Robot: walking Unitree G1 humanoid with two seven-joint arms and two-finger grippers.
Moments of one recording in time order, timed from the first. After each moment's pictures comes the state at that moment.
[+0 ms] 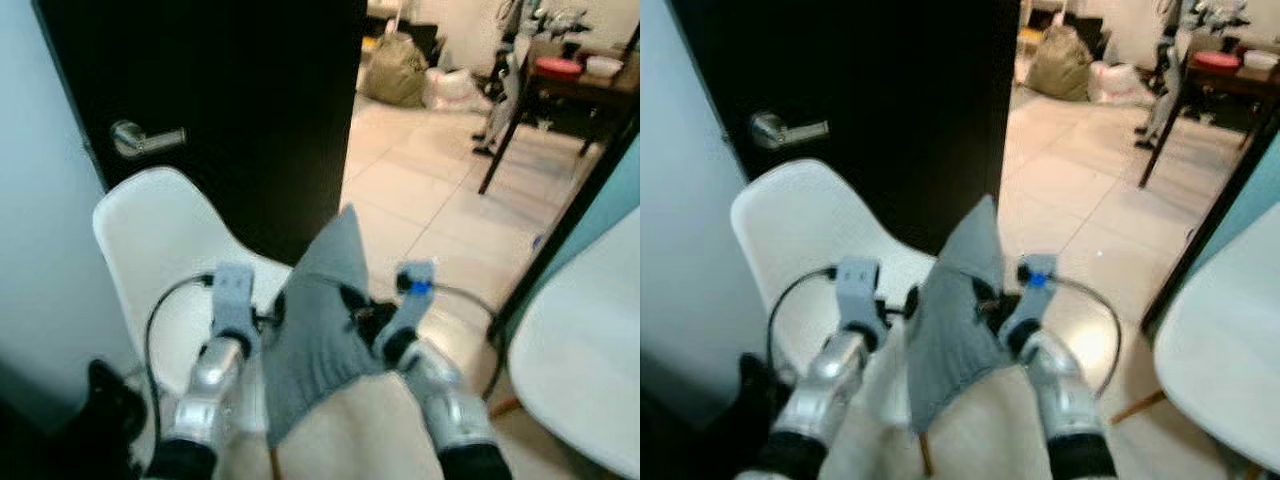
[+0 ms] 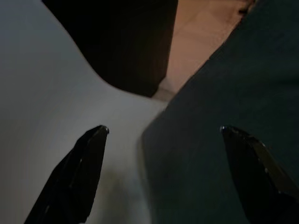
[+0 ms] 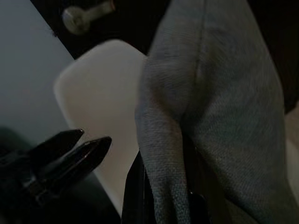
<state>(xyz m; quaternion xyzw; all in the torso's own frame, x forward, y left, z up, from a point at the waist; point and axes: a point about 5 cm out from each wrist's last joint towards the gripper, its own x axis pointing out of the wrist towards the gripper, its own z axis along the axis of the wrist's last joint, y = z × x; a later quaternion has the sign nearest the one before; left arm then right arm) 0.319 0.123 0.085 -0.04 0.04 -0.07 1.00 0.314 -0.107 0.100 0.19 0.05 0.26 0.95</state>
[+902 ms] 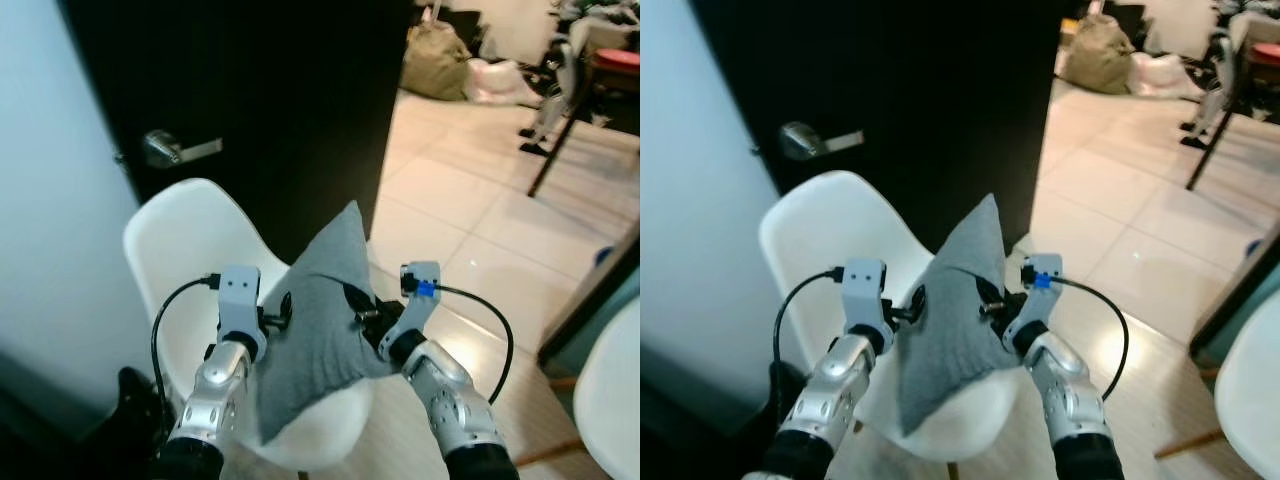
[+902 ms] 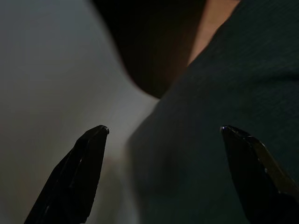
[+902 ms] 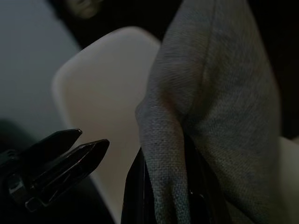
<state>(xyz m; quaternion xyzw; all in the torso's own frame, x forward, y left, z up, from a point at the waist) 0.317 0.108 0.084 -0.04 0.04 -0.09 0.99 0.311 -0.117 0.099 0.18 0.04 0.25 0.95</state>
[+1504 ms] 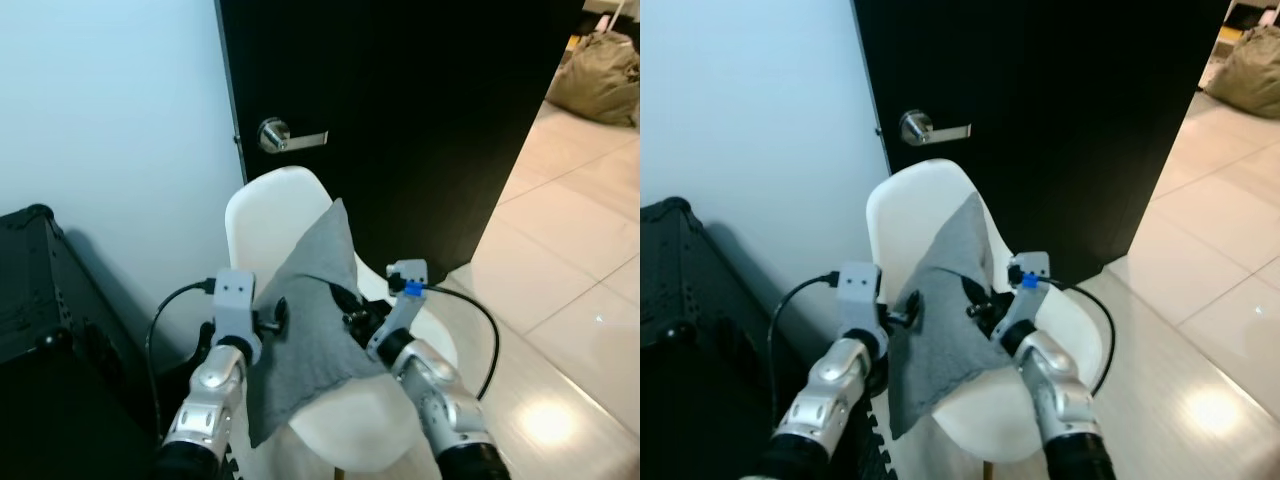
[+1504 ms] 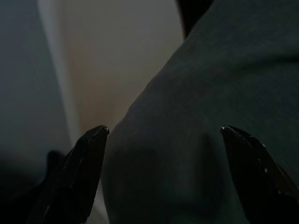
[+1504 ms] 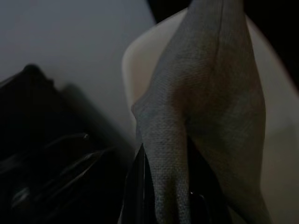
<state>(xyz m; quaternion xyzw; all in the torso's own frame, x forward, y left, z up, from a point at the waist) 0.313 0.100 0.080 -0.04 0.05 -0.10 0.99 0.311 -0.119 0.100 0.18 0.04 0.25 0.95</state>
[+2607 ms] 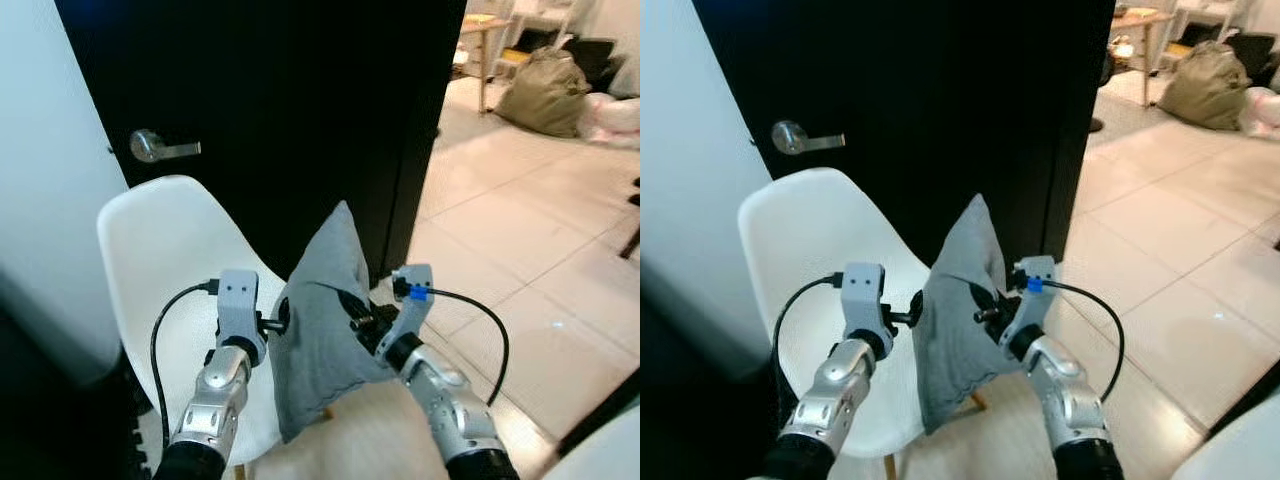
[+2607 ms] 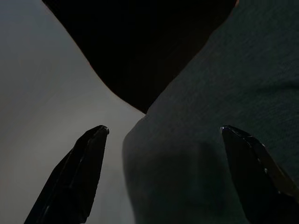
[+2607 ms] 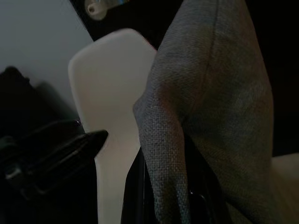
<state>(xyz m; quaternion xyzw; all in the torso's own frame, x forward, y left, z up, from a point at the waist) 0.316 0.101 0.082 -0.05 0.05 -0.09 0.99 0.306 -0.123 0.096 0.16 0.06 0.26 0.95</state>
